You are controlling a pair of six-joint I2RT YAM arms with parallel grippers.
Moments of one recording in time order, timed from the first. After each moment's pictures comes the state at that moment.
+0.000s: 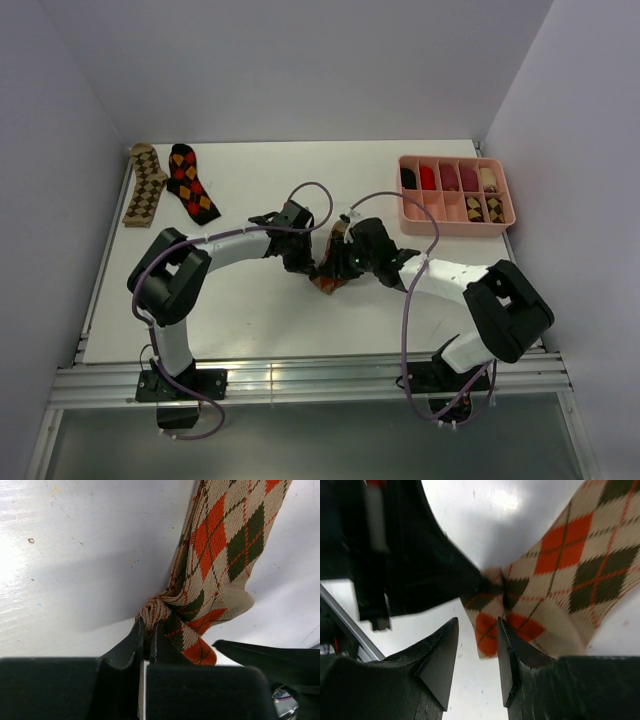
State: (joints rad) left arm -0.71 1.86 1.17 -0.39 0.14 -0.77; right arm 0.61 1.46 0.68 0.10 -0.27 0.53
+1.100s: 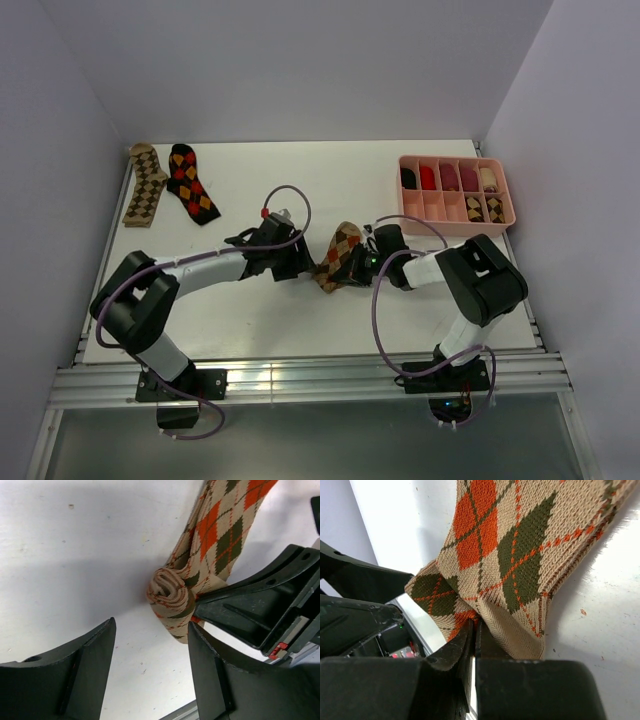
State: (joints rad) left arm -0.71 1.61 0.91 -0.17 0.07 -0.92; right arm 0.43 1.70 0.54 0.40 -0.57 0.88
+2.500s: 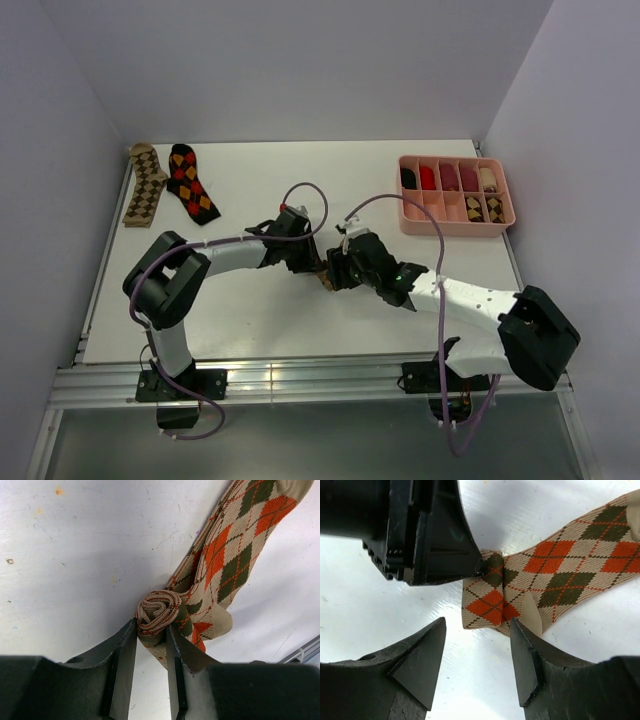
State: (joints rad) left arm -0.72 1.83 1.05 -0.14 0.13 -0.87; right arm 0.78 1.26 0.63 -0.02 0.09 0.35
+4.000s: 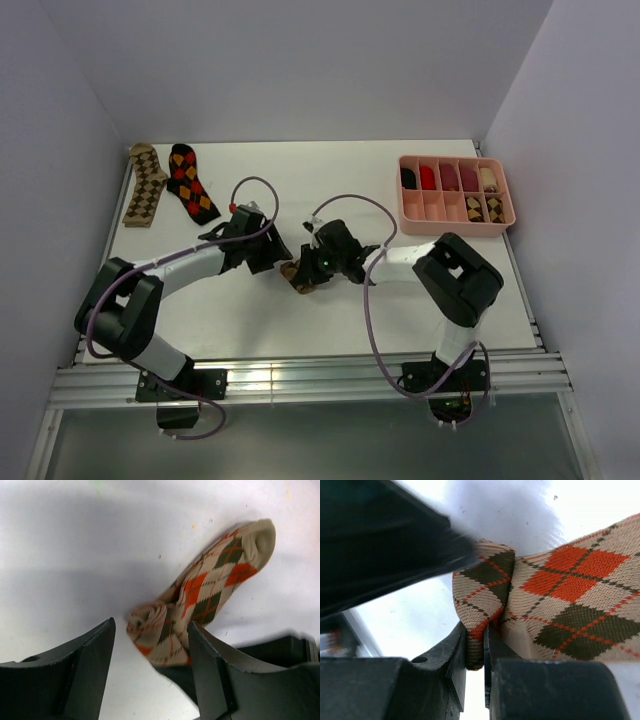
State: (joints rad) left arm -0.52 1.57 0.86 -0.19 0.08 -0.89; right arm 0.79 1.75 0.84 0.20 -0.28 0.51
